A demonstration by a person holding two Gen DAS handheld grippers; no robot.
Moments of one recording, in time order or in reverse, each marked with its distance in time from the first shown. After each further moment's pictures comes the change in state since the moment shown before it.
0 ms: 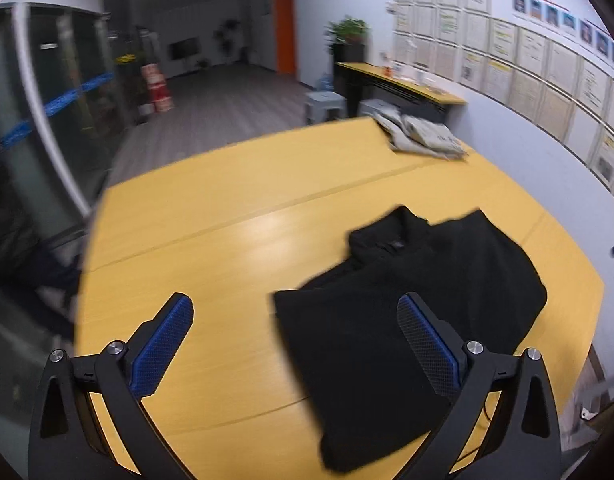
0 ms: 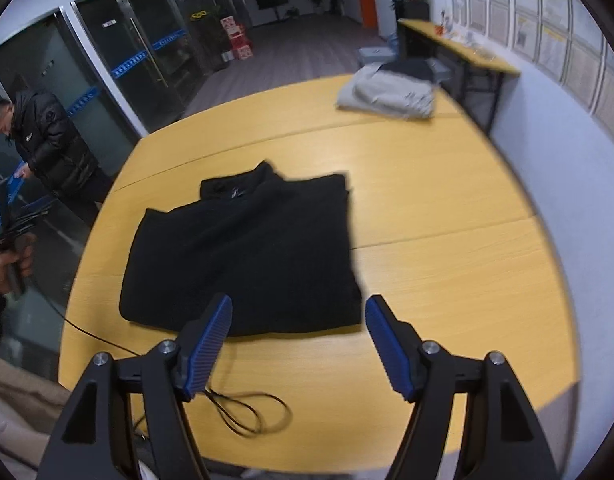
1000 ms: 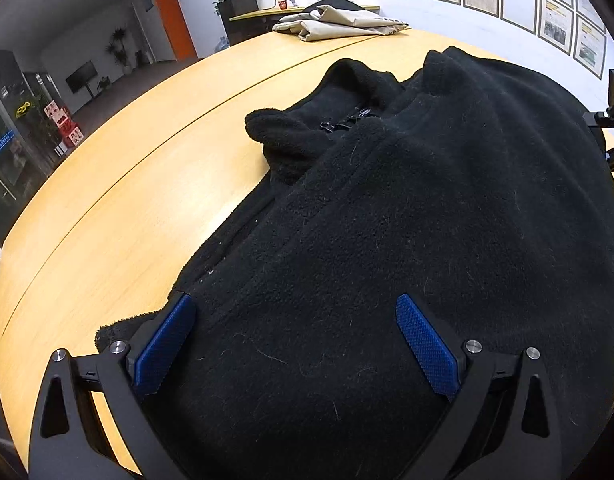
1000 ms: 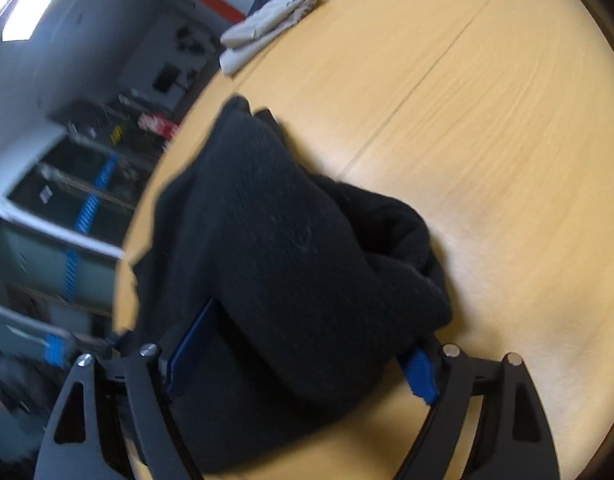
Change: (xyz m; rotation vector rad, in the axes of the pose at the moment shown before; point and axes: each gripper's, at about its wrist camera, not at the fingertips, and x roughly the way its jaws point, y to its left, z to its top) left arm 0.240 -0.071 -0.058 0.354 0.106 -0.136; right arm 0.236 -0.101 -0.046 0.654 -0.153 0.180
